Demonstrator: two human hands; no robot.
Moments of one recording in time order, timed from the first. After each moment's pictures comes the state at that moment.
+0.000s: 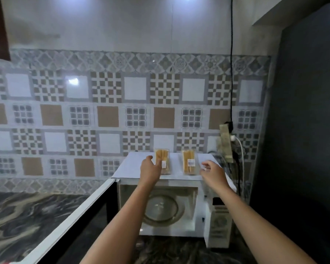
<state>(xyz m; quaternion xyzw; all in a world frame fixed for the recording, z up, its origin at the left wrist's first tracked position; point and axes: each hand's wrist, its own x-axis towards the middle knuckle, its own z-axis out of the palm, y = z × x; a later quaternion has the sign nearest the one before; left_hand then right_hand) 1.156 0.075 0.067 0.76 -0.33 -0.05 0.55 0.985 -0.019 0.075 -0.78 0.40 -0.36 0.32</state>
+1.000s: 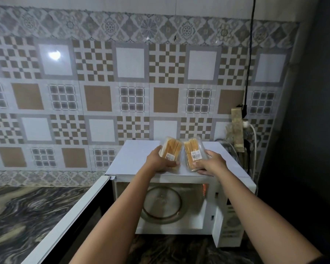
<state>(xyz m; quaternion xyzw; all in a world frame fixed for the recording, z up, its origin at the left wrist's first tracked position) 1.227 0.003 0.050 0.77 -0.43 -0.19 0.43 1.060 -0.083 0.060 -0.67 0.45 -0.31 0.51</state>
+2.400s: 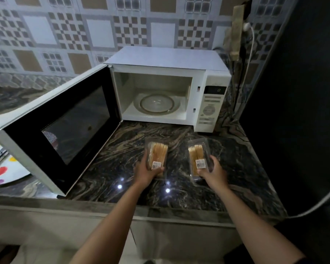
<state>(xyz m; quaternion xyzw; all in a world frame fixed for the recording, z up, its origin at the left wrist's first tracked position) 1.023 0.215 -0.239 0.81 -0.24 -0.26 0.47 0.836 0.072 -0.206 -0.70 0.53 -0.20 0.43</state>
